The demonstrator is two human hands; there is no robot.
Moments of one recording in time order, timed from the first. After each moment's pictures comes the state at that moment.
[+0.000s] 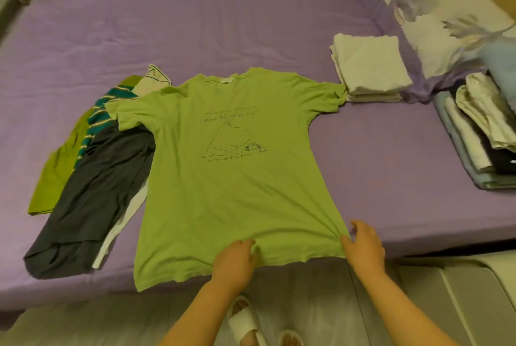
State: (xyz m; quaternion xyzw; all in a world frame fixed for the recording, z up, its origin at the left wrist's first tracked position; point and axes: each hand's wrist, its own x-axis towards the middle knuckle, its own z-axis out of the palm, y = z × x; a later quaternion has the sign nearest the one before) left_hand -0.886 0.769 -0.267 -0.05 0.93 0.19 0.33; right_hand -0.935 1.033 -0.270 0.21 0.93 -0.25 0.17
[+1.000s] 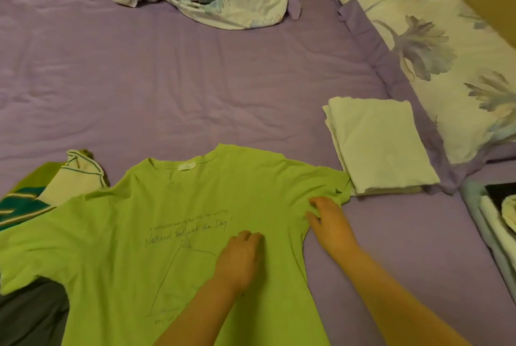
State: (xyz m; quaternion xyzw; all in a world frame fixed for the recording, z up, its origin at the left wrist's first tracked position) left_hand -1.251 0.779 -0.281 0.04 0.93 0.19 0.31; right_hand -1.310 0.985 -0.281 0.02 0.94 -0.29 0.16
